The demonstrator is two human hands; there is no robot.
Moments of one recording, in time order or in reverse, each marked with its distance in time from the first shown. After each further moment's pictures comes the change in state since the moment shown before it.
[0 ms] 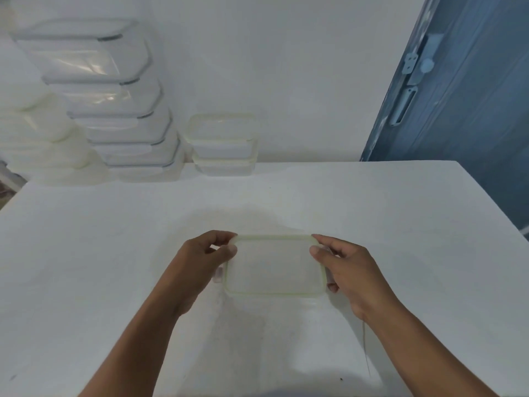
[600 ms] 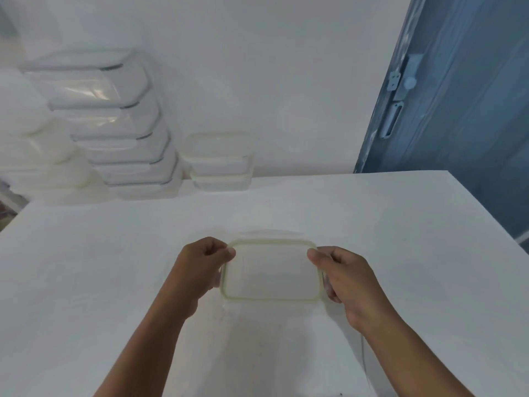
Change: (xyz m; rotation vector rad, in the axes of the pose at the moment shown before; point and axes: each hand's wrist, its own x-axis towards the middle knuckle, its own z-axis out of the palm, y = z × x) left_hand 0.008 0.024 0.010 0.037 0.136 -0.043; right_hand -0.003 -0.008 -0.001 0.075 0.033 -0.001
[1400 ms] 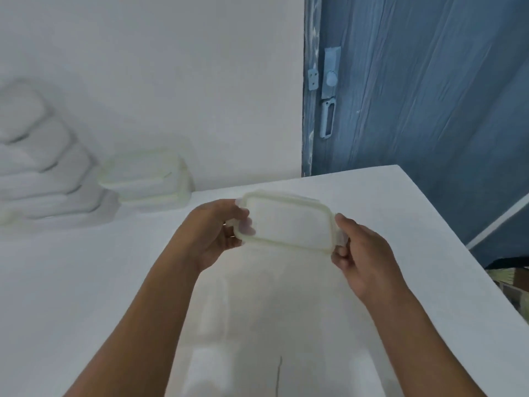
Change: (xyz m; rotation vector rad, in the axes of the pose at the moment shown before) left_hand 0.043 0.124 0.168 -0.300 -0.270 -0.034; right_hand 0.075 -0.049 -0.156 0.455 0.158 0.084
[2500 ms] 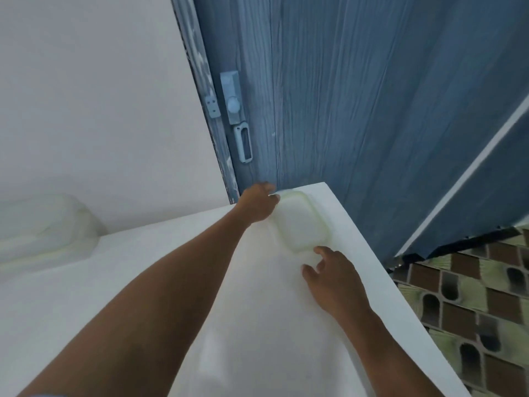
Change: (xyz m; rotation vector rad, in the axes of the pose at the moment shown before) left_hand 0.213 -0.013 0.221 1.090 -0.154 0.254; right_hand 0.078 -0.022 -0.104 -1.270 0.155 -0.239
